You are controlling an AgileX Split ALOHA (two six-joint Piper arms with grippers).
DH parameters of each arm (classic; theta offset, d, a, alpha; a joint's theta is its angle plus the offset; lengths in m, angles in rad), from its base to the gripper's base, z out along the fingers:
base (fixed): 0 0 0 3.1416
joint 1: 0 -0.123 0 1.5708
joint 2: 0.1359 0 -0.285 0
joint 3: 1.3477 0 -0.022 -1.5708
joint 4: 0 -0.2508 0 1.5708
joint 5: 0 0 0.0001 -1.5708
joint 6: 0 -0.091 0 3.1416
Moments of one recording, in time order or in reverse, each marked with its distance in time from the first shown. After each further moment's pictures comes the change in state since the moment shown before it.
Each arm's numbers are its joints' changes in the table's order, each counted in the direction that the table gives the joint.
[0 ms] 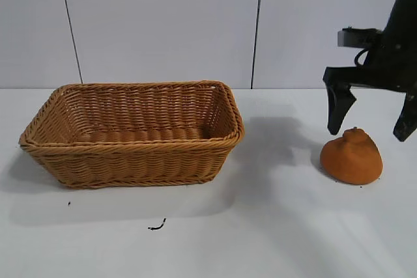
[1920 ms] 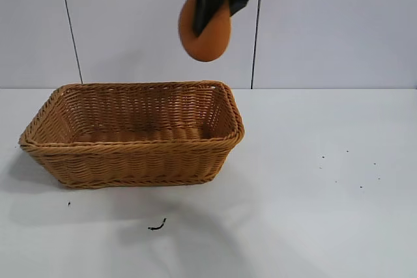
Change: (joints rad) left arm 0.000 0.000 0.000 0.000 -0.001 0.000; right arm -0.603 0.073 -0.659 0.010 0.138 -0.042
